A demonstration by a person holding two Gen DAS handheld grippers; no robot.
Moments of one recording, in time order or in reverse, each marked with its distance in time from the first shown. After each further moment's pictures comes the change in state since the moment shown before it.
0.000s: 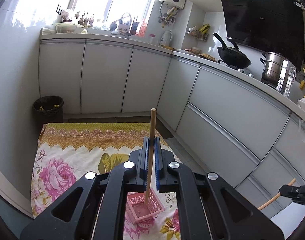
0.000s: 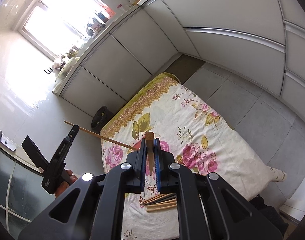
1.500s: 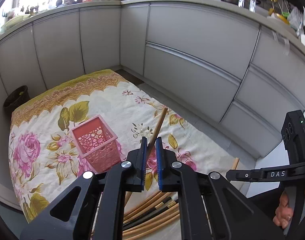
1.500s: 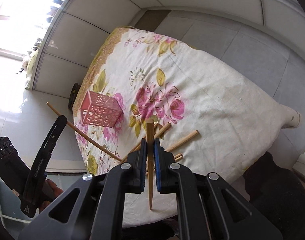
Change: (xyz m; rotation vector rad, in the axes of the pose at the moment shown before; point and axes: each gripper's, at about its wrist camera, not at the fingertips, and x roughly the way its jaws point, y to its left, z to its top) left arm 0.016 -0.072 -0.126 0.251 0.280 -0.170; right arm 0.087 -0.125 -0.104 0.204 0.245 -0.065
